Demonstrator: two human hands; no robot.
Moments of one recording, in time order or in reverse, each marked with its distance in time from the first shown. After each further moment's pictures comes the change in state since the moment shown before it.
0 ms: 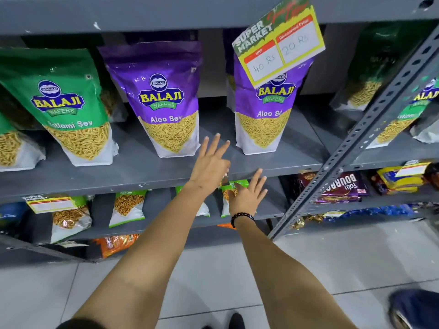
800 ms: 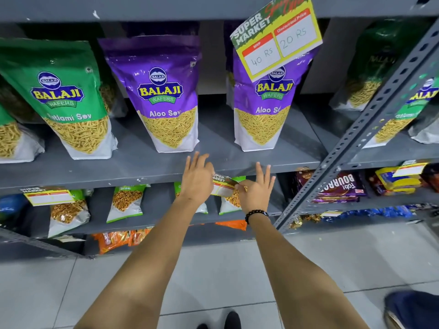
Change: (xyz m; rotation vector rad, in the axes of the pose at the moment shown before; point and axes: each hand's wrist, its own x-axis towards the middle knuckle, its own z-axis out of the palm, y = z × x) left_hand -0.038 0.003 0.029 -0.200 -0.005 -0.285; right_hand 0.007 0.028 -0.026 0.104 0.114 -0.202
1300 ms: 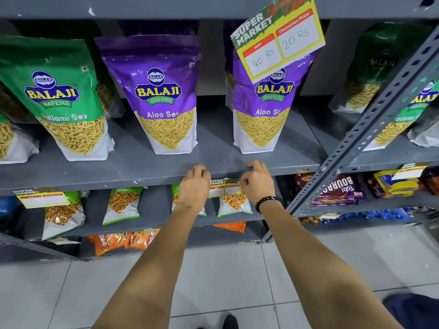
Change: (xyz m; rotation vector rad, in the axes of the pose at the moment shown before) left_hand -0.008 -0.001 0.018 0.129 0.033 -0.022; right_hand 0.037 0.002 -0.026 -0.188 -0.228 -0.222
